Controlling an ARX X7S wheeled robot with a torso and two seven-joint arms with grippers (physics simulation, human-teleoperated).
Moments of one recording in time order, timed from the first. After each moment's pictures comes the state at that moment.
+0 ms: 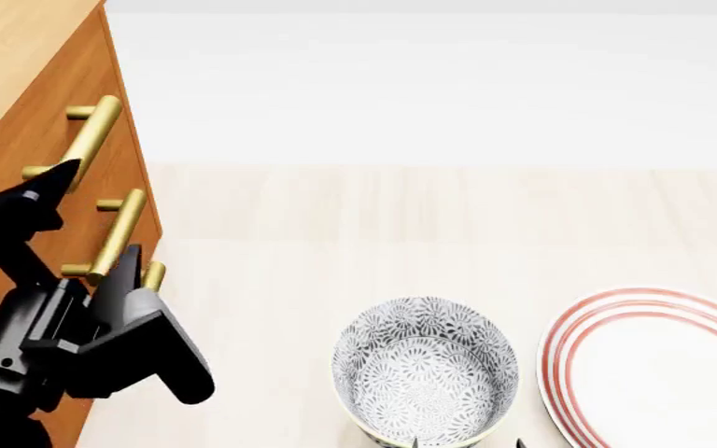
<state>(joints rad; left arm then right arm) -0.67 -0.45 0.79 0.16 0.76 -0.74 0.09 0.03 0.23 -0.29 0.04 0.25 -0.07 0.23</state>
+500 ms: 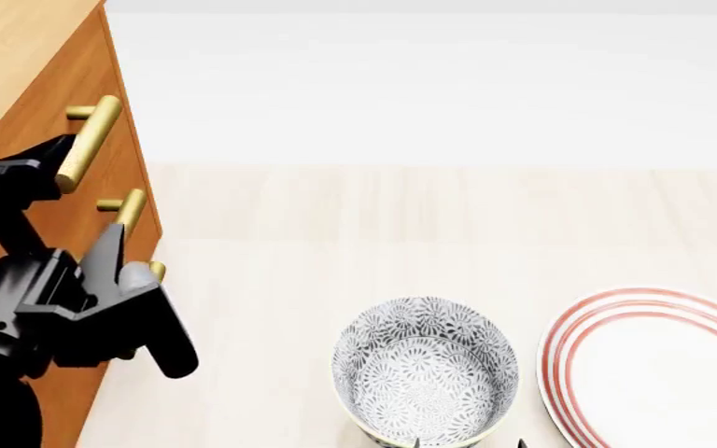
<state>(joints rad) -0.76 -0.48 0.83 0.07 0.78 -0.71 0.15 0.03 0.23 -0.30 0.04 0.26 -0.07 0.24</state>
